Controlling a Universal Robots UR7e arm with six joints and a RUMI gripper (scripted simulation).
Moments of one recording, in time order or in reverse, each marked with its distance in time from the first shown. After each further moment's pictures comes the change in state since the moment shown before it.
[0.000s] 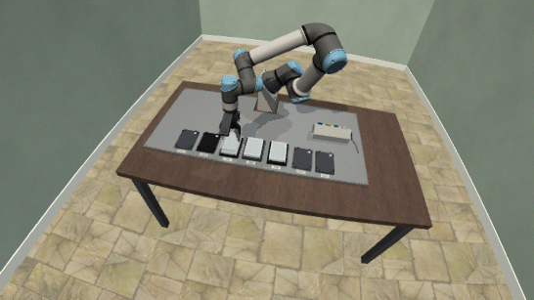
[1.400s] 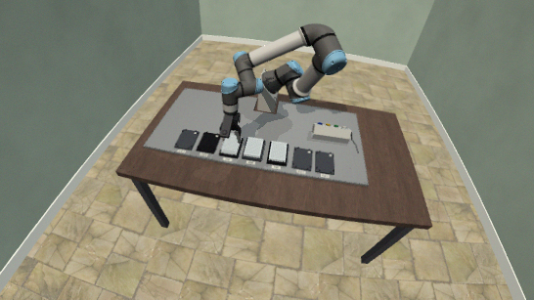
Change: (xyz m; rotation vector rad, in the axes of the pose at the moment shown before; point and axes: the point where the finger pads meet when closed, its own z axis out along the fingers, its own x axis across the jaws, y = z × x) arm -0.002 0.000 0.011 0.000 0.000 0.000
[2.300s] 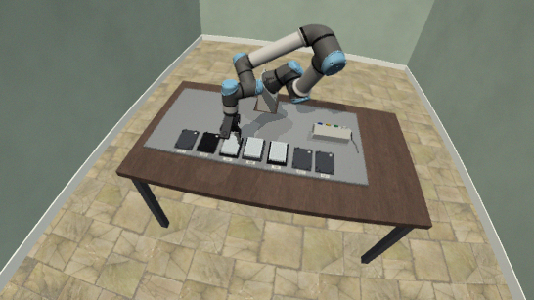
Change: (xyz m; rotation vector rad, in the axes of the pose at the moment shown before) arm 0.000 0.000 0.008 0.000 0.000 0.000
